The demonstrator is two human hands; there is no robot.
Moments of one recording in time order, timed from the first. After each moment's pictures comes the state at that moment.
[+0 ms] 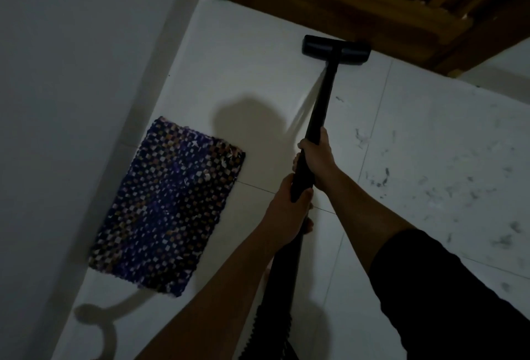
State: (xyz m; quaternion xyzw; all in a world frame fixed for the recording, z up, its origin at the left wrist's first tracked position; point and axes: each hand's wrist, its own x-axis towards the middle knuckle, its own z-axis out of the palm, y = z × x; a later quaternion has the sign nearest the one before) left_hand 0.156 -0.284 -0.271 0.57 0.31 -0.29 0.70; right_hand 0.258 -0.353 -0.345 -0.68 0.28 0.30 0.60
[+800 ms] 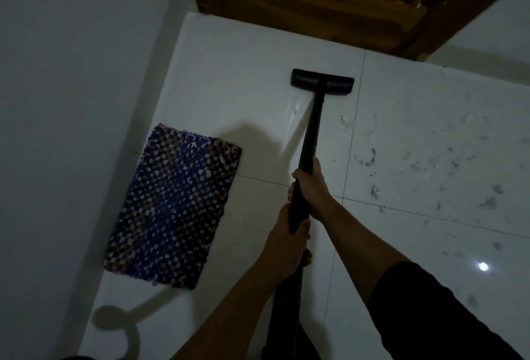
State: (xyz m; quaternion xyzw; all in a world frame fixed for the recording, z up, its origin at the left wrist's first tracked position) left_hand 0.049 -0.302 -0.225 0.61 0.28 -0.33 0.66; right_hand 0.139 -0.377 -0.312 -0.64 0.32 0.30 0.63
